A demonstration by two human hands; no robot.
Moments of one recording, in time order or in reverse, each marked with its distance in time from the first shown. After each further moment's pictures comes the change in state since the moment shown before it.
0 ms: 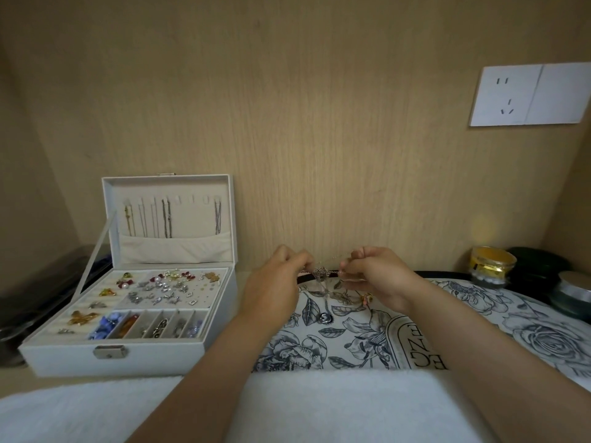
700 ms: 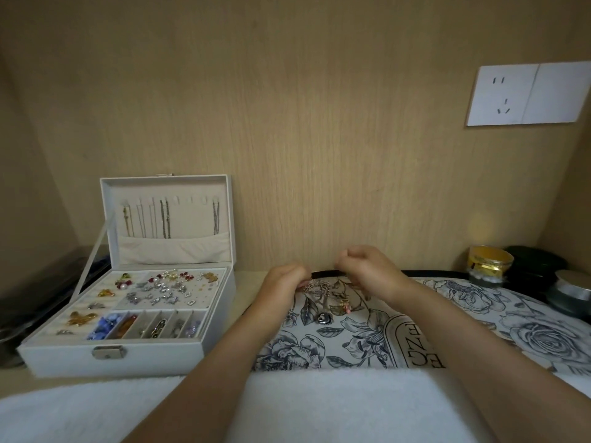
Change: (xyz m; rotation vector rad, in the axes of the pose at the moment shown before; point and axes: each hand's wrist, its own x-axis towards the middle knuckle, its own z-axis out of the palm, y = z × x) left_hand 0.002 0.016 0.003 -0.992 -0.117 -0.466; right_hand -0.006 0.000 0.001 -0.424 -0.094 -0.177
